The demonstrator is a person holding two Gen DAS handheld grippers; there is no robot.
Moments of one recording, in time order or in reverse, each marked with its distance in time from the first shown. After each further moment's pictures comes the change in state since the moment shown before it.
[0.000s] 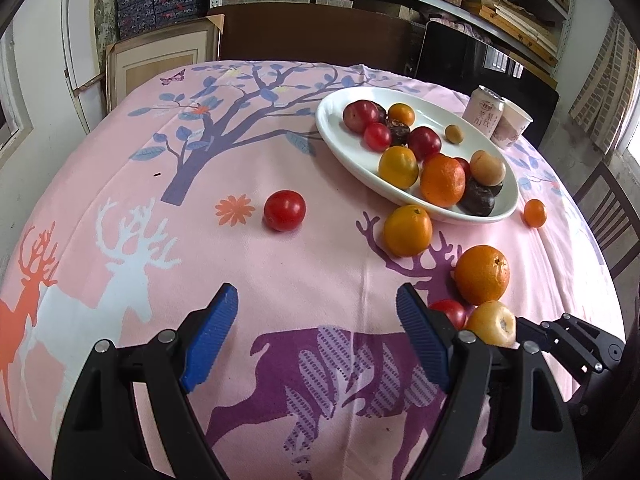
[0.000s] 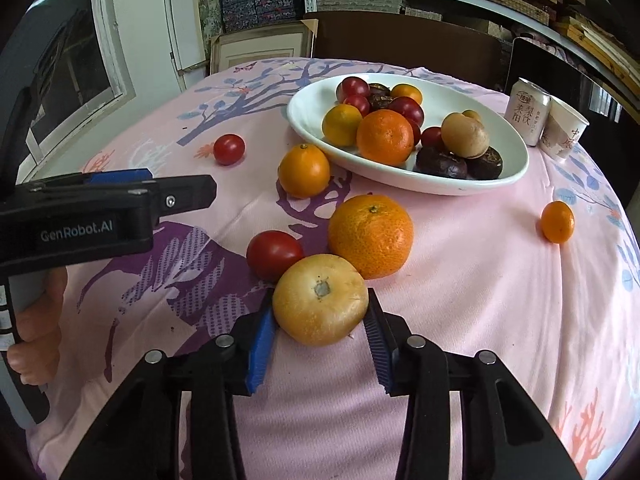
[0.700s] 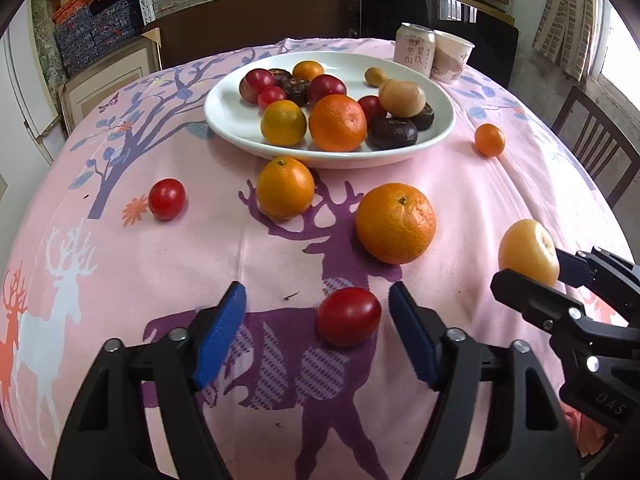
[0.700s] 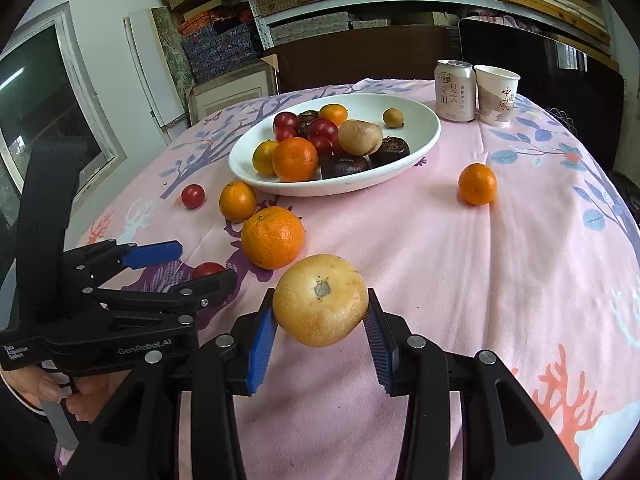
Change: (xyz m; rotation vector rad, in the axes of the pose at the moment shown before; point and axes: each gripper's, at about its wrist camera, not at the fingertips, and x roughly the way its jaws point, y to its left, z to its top) left arm 0.021 -0.085 -0.022 0.209 0.073 -0.021; right arm -0.041 -0.070 -0.024 0.184 -0.100 0.050
